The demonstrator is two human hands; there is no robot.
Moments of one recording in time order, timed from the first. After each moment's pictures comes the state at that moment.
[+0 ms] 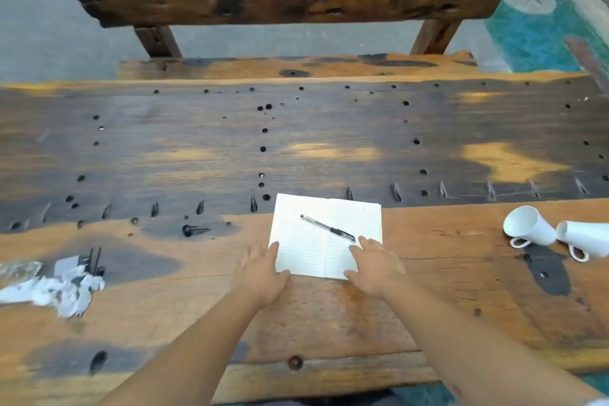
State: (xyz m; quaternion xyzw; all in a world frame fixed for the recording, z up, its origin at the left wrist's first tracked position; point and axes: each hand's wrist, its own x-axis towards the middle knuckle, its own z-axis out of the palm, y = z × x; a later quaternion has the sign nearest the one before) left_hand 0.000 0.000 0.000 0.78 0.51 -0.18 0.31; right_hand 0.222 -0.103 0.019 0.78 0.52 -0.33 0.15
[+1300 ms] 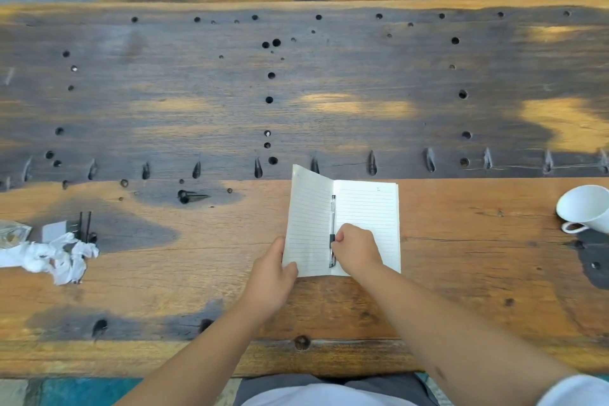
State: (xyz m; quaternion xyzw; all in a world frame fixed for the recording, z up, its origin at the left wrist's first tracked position) left_hand -0.006 -0.025 -0.021 0.62 0.56 -0.01 0.55; right_hand 0.178 -0.064 -0.074 0.84 0.30 -0.45 -0.08
